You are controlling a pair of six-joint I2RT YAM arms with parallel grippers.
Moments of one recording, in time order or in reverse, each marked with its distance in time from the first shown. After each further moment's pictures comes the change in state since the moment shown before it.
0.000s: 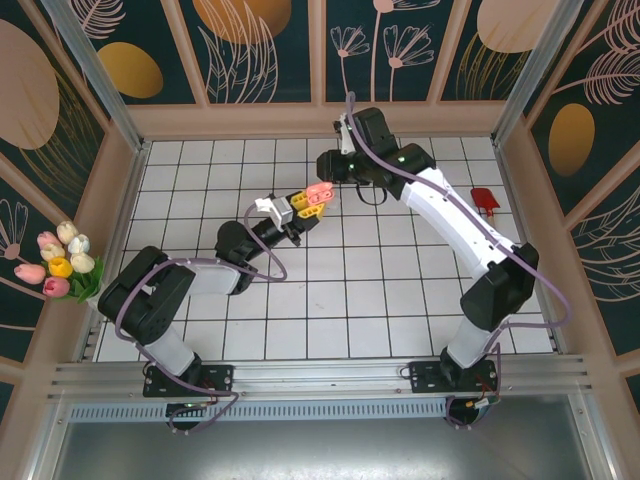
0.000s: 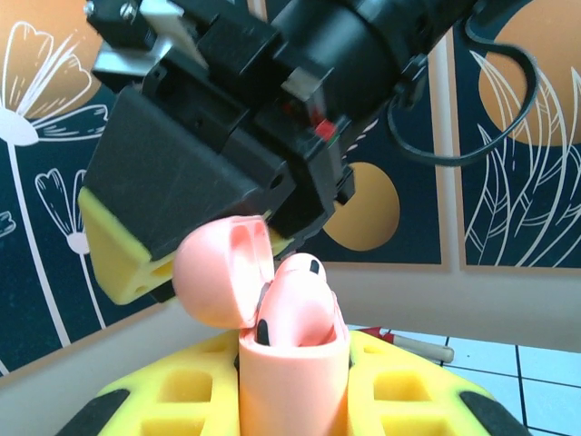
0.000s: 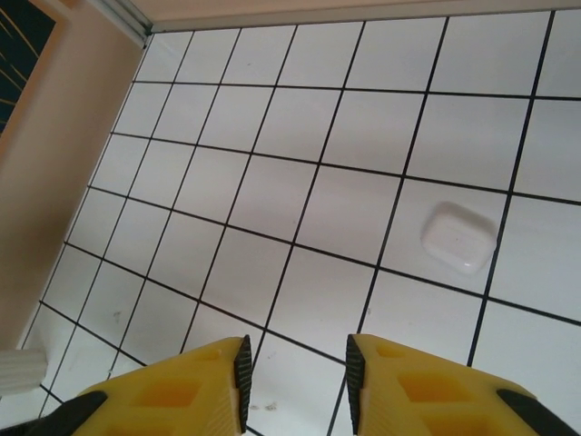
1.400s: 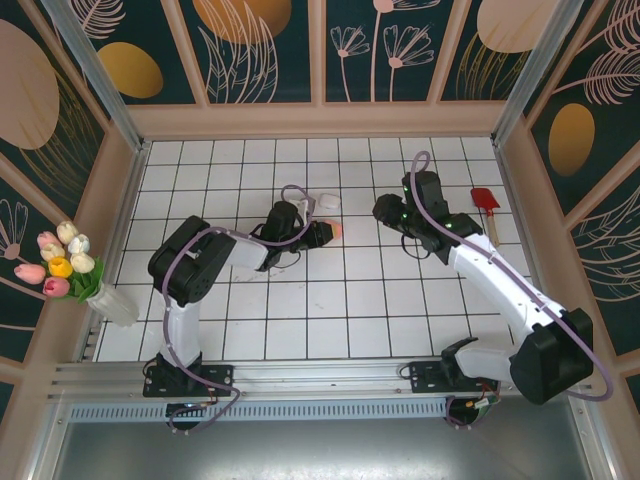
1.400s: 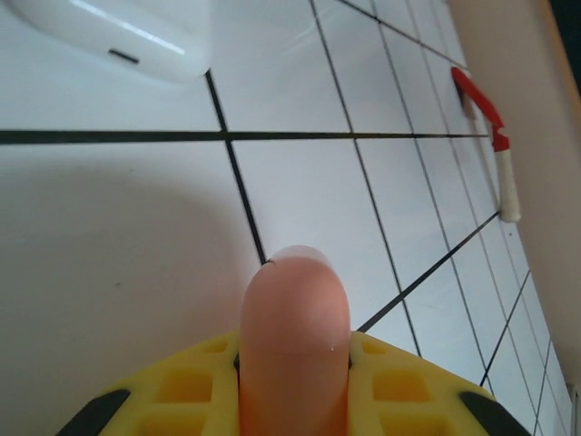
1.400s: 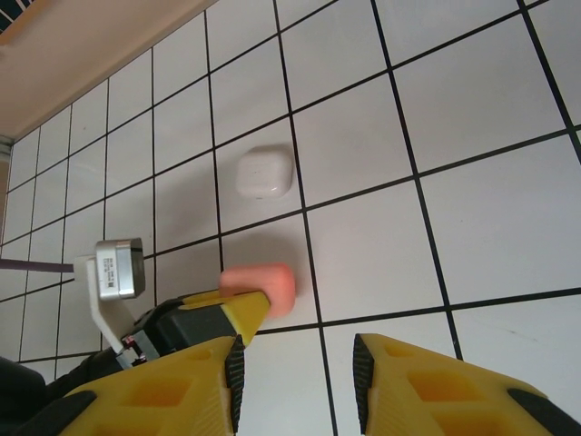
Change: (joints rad) left arm -0.006 0.353 0.314 -0.867 -0.086 -0.706; right arm -0.172 -0.459 -0.751 0.295 0.119 0.298
